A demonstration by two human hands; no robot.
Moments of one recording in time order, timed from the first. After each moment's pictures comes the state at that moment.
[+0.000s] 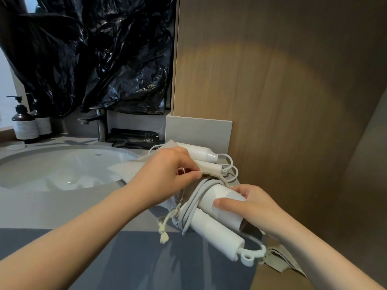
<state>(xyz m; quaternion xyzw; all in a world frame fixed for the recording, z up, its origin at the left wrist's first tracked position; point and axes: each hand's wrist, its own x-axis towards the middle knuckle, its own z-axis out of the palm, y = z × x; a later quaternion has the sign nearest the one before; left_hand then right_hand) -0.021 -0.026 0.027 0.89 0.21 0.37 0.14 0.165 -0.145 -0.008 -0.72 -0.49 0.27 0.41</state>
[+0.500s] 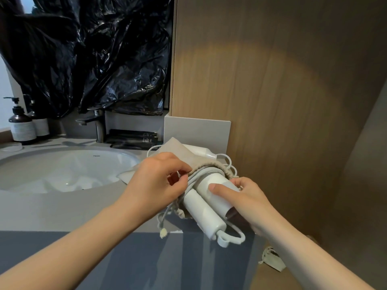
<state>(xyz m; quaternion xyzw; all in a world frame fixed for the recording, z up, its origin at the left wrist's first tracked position) -0.035 -0.036 0.011 0.86 0.22 0.44 0.11 0.154 -0.129 -0.012 -0.71 -0.40 0.27 0.52</state>
